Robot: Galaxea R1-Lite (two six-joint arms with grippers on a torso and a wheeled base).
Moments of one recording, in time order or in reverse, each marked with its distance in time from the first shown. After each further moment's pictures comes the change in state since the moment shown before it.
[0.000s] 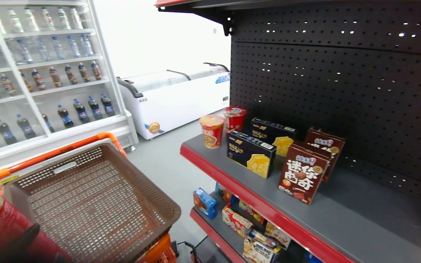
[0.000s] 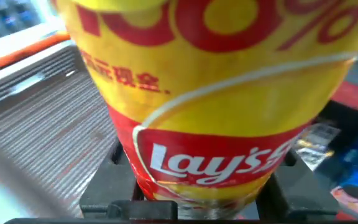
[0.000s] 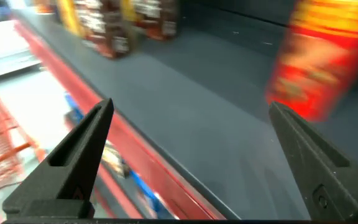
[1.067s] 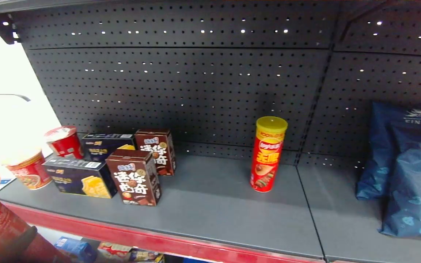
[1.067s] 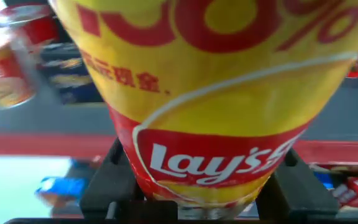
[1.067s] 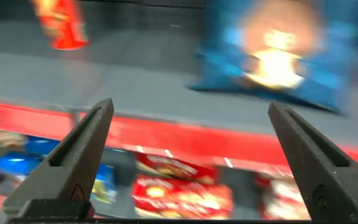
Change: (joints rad) left arm 0.001 -0.014 0.011 0.001 0.004 -0.006; right arm -0.002 0.000 0.000 0.000 0.000 0.000
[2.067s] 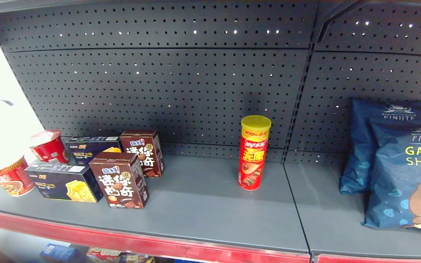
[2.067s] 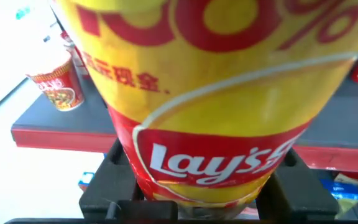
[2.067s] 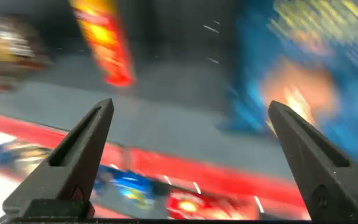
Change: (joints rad) left arm 0.004 -0.178 -0.231 0.384 0.137 0.067; right arm 0.128 0.324 -0.276 -0.044 0.056 0.090
